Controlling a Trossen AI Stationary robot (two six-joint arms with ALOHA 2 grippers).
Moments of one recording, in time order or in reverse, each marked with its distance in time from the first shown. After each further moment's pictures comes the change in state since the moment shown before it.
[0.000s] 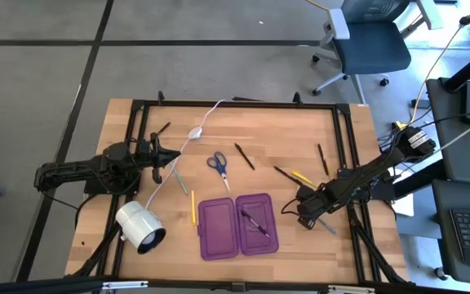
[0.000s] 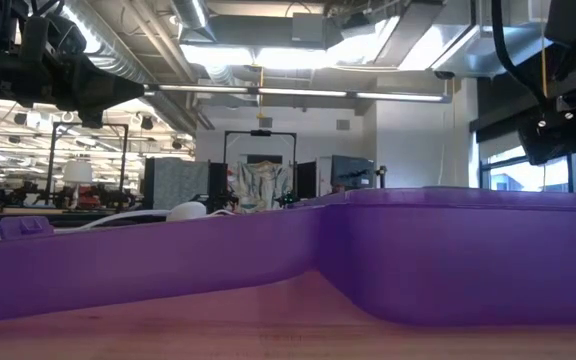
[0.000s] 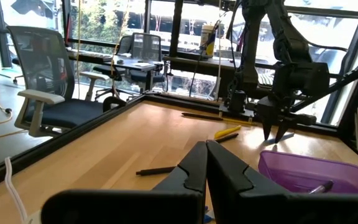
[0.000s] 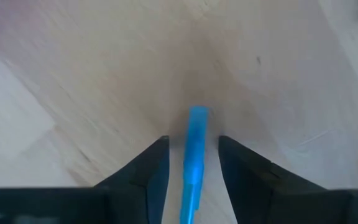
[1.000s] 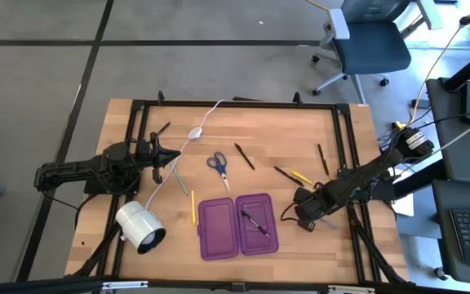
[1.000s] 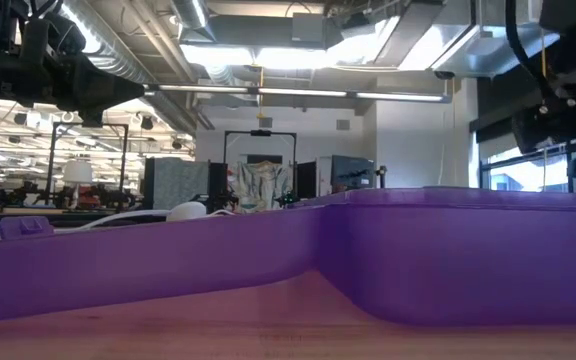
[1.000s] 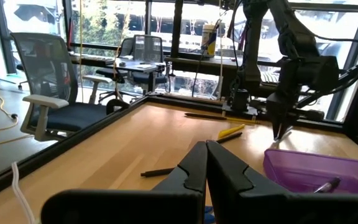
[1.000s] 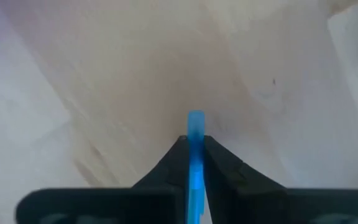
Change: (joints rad) left arm 0.000 0.000 0.000 0.000 -0.007 0.034; right arm 0.000 0.008 0.076 -0.017 0.030 -0.126
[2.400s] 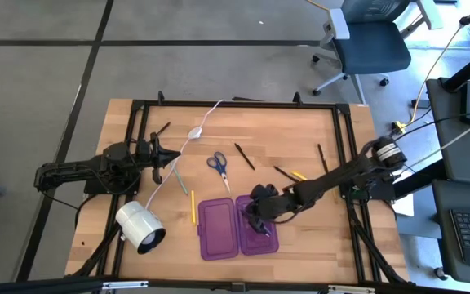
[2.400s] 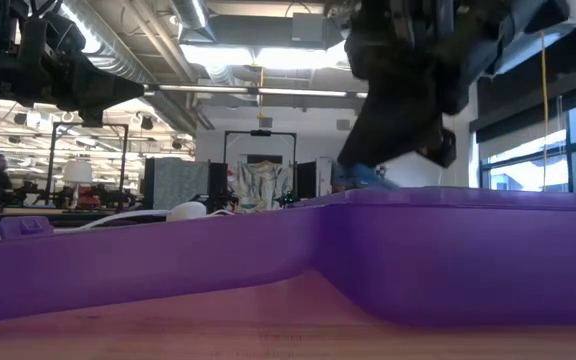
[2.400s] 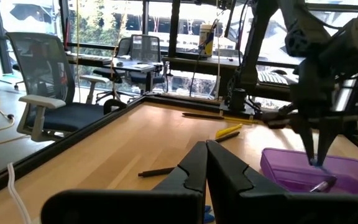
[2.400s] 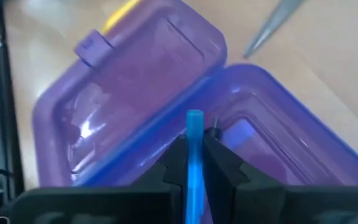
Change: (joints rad) left arm 0.000 0.000 0.000 0.000 0.012 0.000; right arm -0.156 0.329 0.326 0.571 0.195 -0.149
